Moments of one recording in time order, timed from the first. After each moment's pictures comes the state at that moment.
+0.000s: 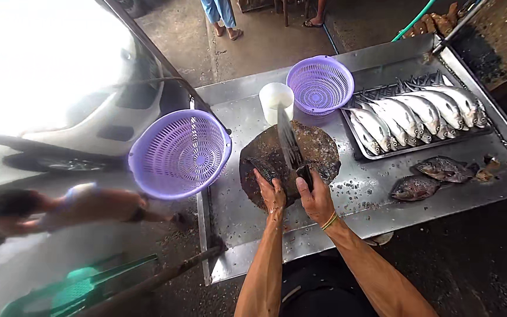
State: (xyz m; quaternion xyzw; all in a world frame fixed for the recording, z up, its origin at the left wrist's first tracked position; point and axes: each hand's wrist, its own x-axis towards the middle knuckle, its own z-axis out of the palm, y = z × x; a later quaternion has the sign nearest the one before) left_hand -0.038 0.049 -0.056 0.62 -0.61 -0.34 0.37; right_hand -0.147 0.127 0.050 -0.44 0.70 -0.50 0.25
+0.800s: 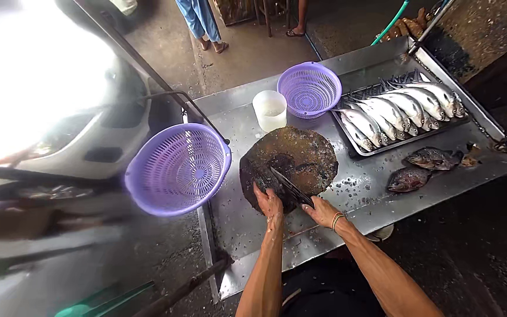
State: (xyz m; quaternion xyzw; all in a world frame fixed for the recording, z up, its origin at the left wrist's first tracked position) left_hand -0.024 0.049 -0.033 0.64 -0.48 -0.46 0.38; right_hand -0.165 0.146 -0.002 -0.38 0.77 -0.06 0.50
